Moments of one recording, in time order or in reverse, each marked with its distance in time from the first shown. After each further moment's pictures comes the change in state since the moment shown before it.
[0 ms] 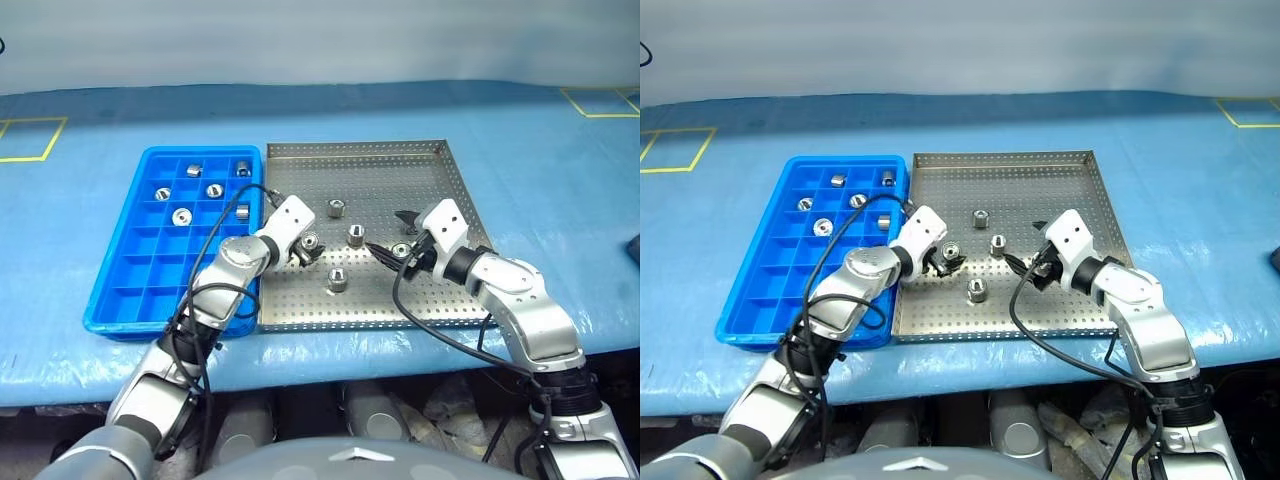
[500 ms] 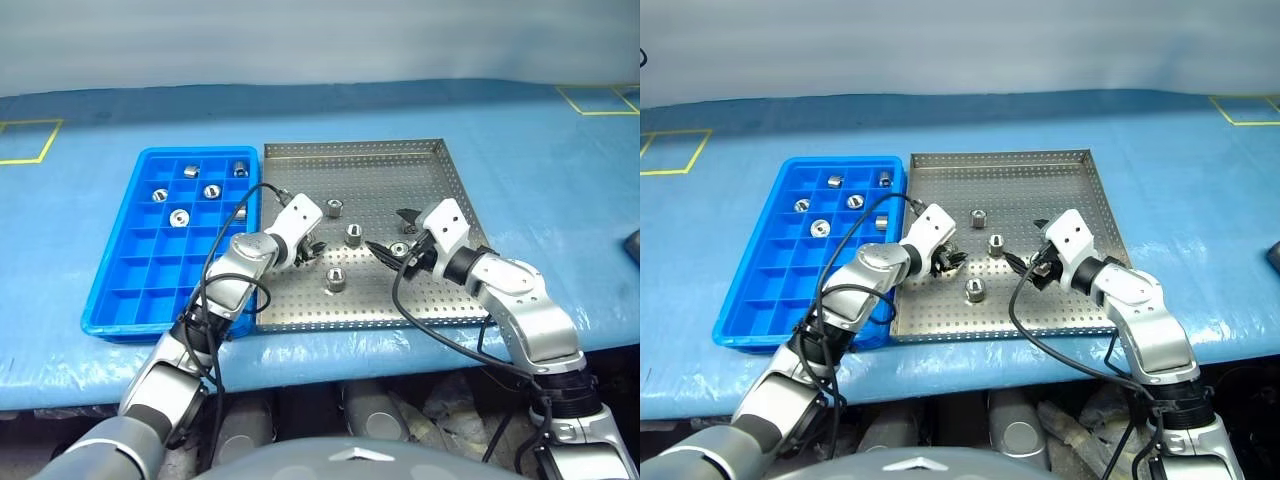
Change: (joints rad) left arm -0.050 -0.041 -0.002 0.047 -0.002 0.064 -0.012; right arm 0.008 0.002 0.000 -0.016 0.000 -0.003 -0.025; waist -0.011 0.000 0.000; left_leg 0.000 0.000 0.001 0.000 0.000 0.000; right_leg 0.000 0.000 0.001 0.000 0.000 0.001
